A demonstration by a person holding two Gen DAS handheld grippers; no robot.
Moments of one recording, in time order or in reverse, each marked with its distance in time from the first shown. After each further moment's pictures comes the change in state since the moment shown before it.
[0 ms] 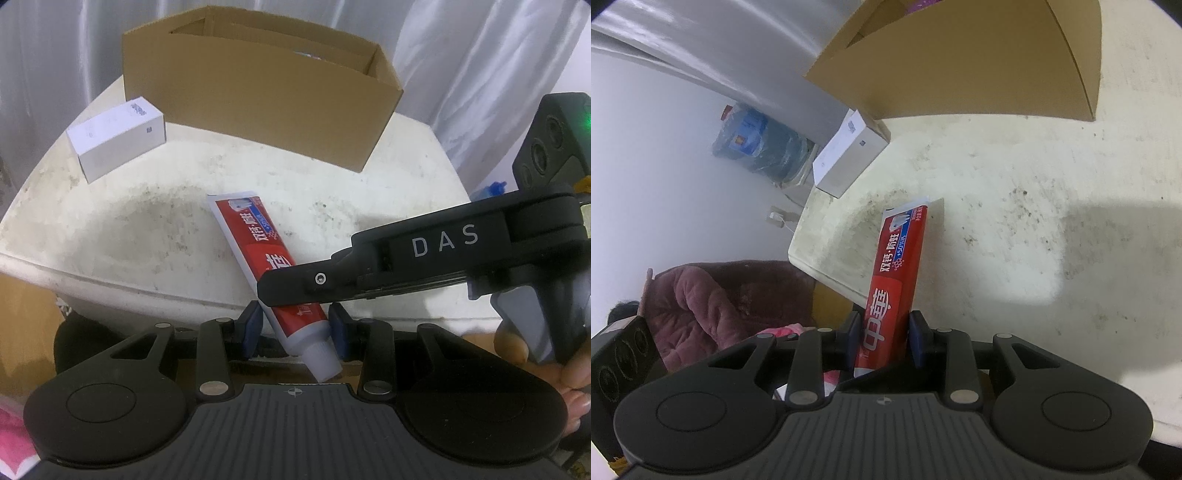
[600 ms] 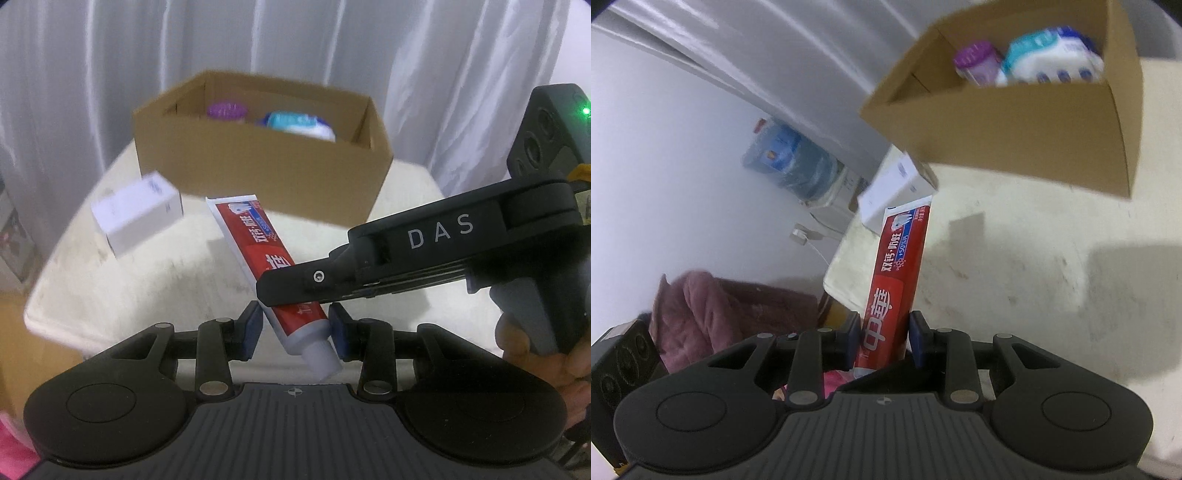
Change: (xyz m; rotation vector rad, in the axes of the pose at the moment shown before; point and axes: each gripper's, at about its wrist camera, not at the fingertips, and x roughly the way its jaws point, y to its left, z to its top) left arm -0.037 -0.006 0.026 0.083 -0.146 0.050; right arm -0.020 0.036 0.025 -0.092 -0.083 0.051
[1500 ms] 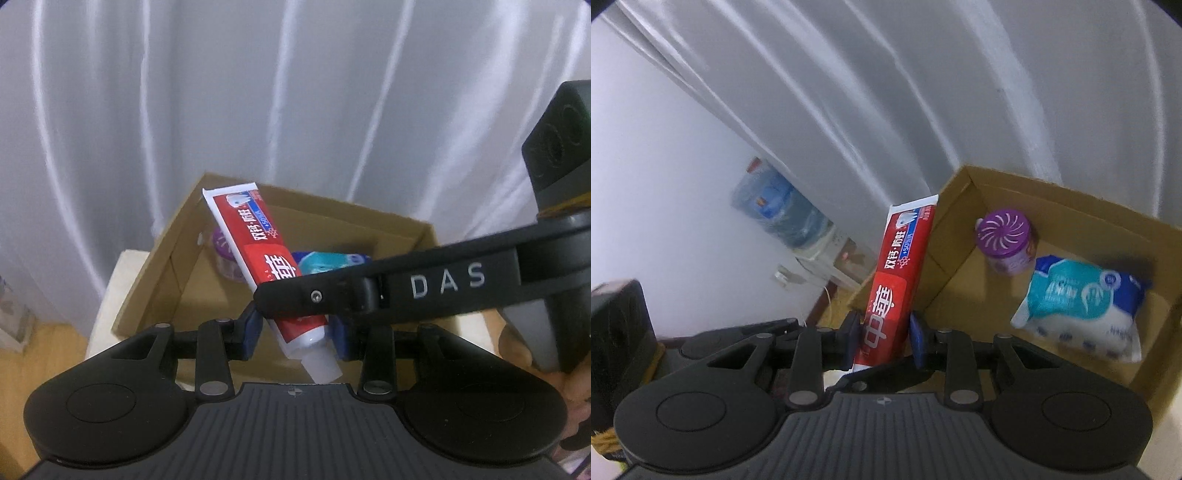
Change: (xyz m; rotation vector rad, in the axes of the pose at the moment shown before) left arm 0.090 0.054 0.213 -0.019 0.040 -0.009; right arm 0.037 0.007 0.227 -0.156 -0.021 -0.071
